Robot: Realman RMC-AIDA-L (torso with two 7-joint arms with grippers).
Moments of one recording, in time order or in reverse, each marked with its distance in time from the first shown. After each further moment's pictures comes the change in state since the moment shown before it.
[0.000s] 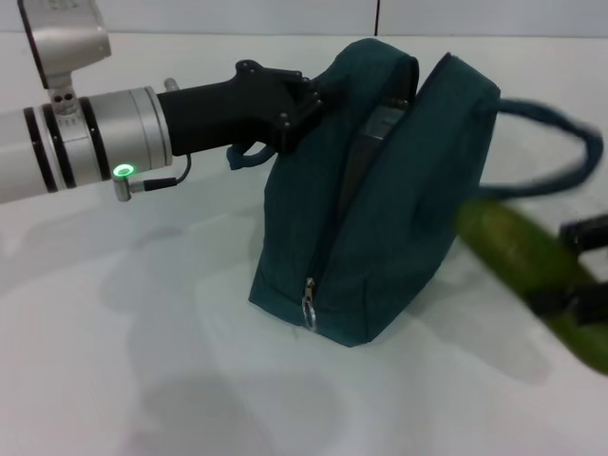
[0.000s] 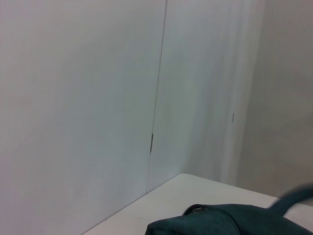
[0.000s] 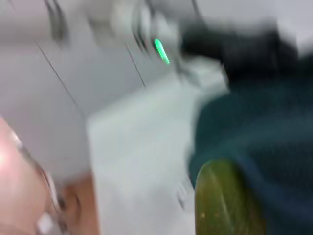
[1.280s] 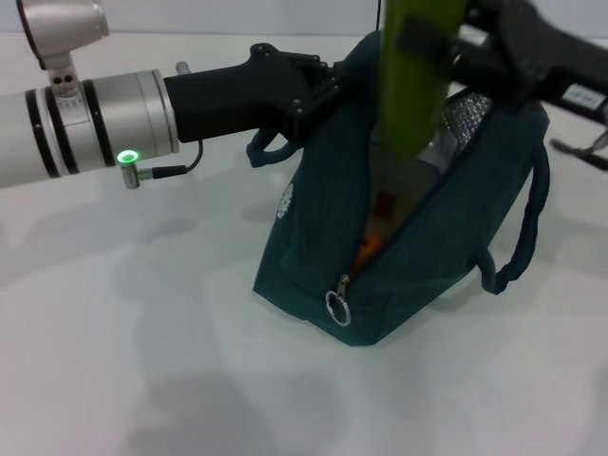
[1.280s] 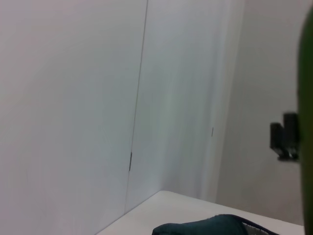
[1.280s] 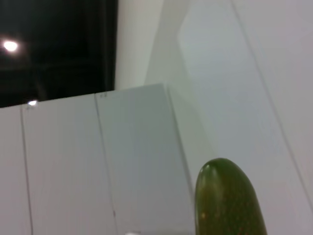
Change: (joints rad) left arm -0.016 -0.001 0.003 0.033 -0.014 0.055 -0.035; right arm 0.333 0.015 0.117 0.983 0.531 0.205 -0.736
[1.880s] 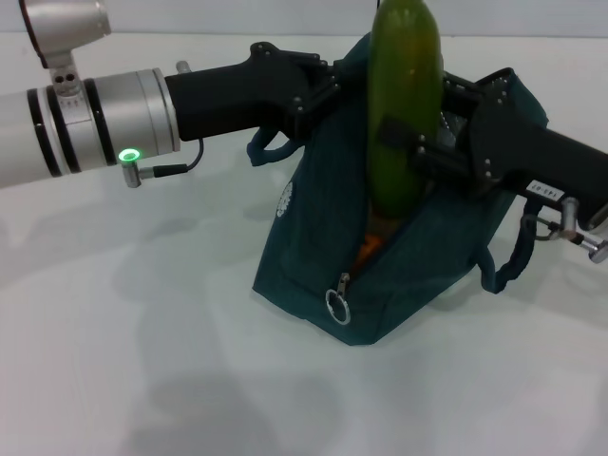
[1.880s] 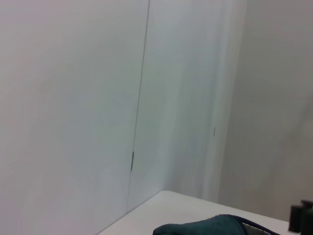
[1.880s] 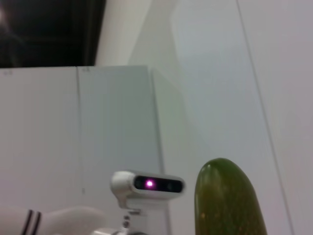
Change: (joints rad) left arm -0.003 -0.001 0.000 -0.003 -0.001 -0.009 -0.001; right arm -0.022 0.001 -0.047 0.286 0.018 0.043 -0.396
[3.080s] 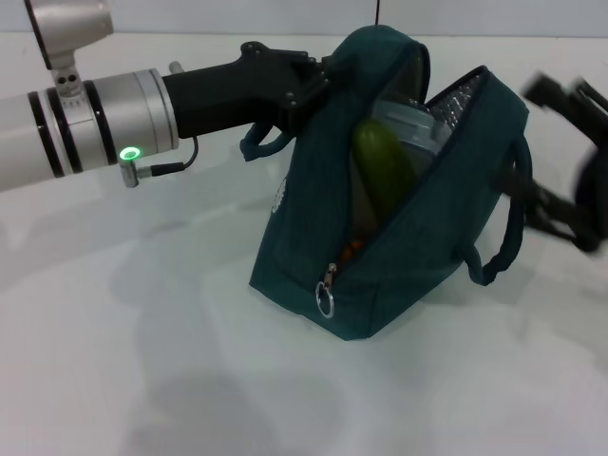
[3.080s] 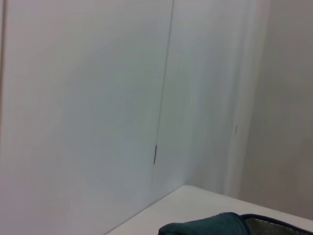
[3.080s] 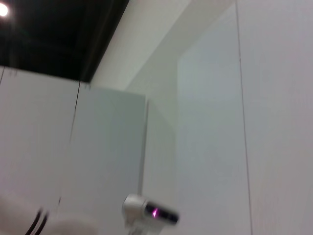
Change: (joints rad) left arm -0.002 -0.001 -0.007 -0.028 -0.005 -0.060 0.010; right arm -0.252 -0.010 -0.009 -0.176 0.058 -0.183 -0.139
